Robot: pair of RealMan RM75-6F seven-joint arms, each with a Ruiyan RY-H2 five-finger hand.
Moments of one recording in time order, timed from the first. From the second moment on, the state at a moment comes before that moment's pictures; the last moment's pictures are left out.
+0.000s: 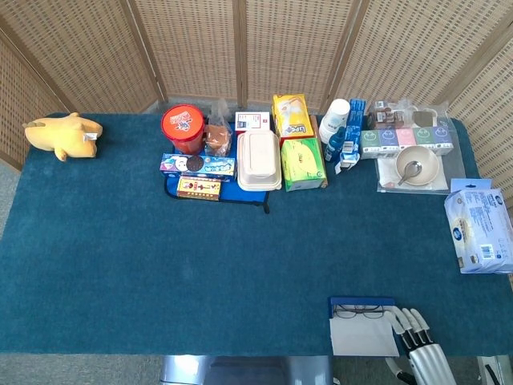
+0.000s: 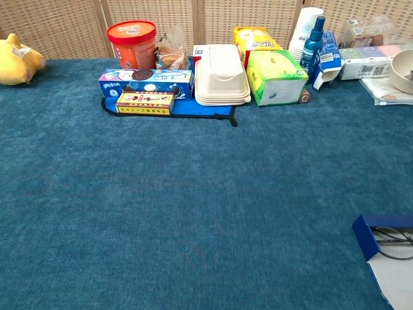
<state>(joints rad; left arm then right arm) 0.06 -1.06 -0.06 -1.38 1.61 1.80 -0.48 -0.23 -1.93 -0.20 -0.23 -1.77 1.90 0.61</state>
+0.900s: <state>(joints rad) 0.06 -1.08 -0.07 -1.32 1.58 1.80 -0.53 -0.17 -1.87 -0.22 -0.41 -1.81 1.92 0.53</state>
